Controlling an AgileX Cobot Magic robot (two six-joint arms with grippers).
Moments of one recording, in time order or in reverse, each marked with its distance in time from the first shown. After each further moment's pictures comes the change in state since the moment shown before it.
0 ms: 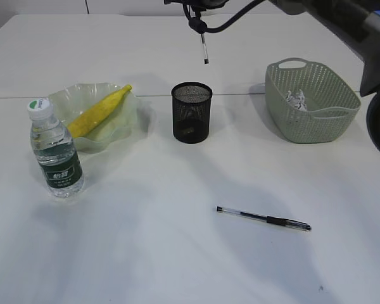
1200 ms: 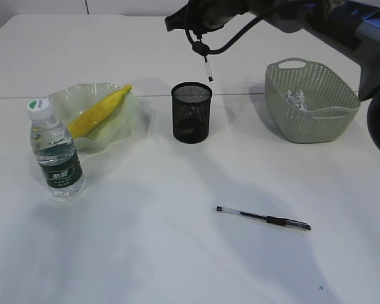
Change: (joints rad) left arm 0.000 0.000 0.000 0.010 0.003 0.000; right arm -0.011 0.003 0.118 -0.004 -0.064 -0.059
